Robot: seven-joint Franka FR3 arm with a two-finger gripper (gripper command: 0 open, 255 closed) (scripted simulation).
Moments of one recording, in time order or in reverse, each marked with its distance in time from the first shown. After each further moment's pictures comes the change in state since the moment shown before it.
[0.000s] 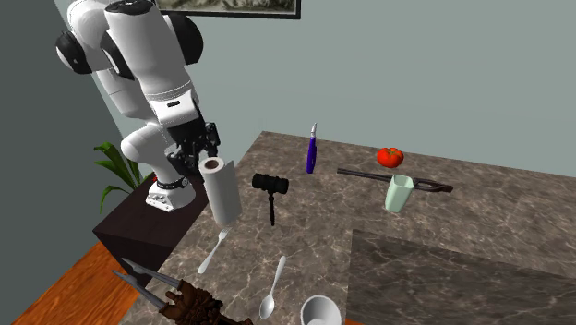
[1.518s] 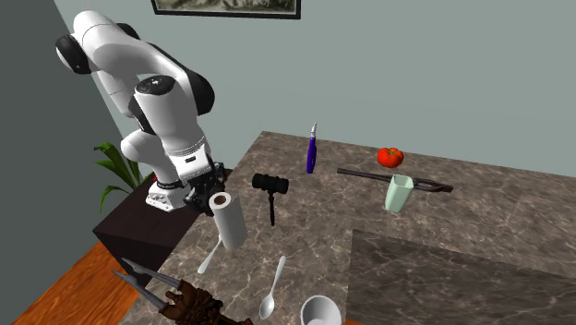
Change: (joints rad) arm -0.009 0.010 -0.024 -0.299 -0.003 0.307 -0.031
